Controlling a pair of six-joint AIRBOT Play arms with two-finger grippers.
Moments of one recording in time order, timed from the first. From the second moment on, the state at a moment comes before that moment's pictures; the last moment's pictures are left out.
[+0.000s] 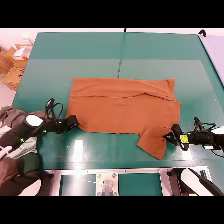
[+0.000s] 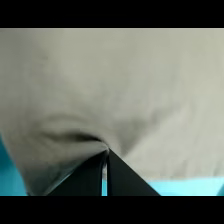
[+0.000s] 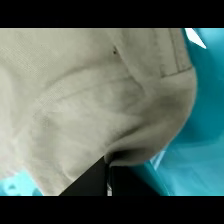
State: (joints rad) left arm -0.12 -1.06 0.45 0.74 -0.71 -1.44; right arm -0.60 -1.00 0.34 -0.97 1.13 1.50
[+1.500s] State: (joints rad) left arm -0.11 -1.82 1.64 1.18 -1.03 -1.56; right arm -0.32 -1.70 1.46 -1.00 1.09 1.70
